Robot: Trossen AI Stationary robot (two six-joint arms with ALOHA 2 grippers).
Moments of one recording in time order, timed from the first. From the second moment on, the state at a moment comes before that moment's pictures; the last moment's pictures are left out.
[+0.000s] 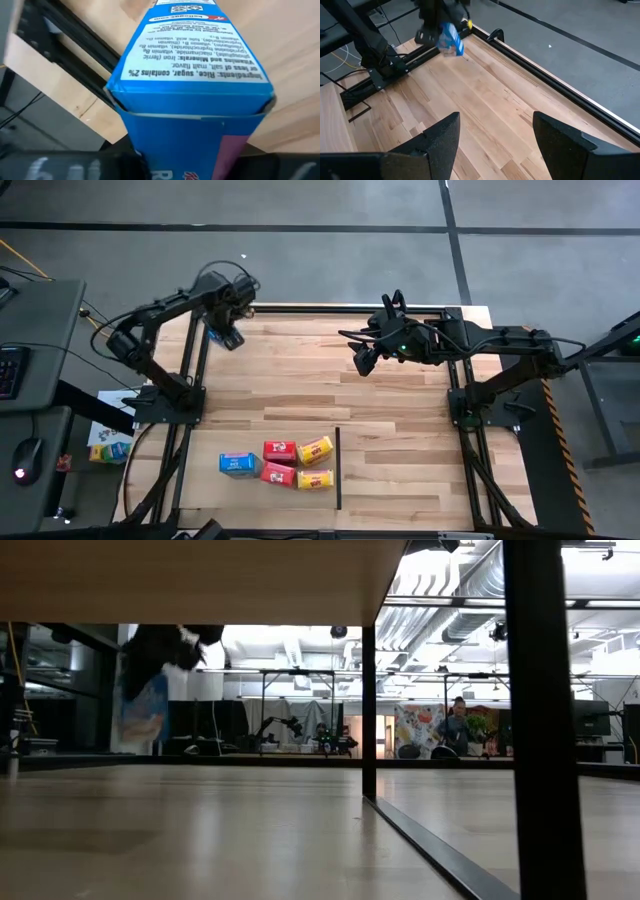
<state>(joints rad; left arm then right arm) 0.86 1.56 1.20 -1.42 -0.28 0.07 0.01 1.38 1.52 -0.79 0.47 0.52</state>
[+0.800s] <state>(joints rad) 0.17 1.47 2.33 -1.57 0.33 -0.44 -0.01 1.39 1.52 -0.79 0.45 0.52</state>
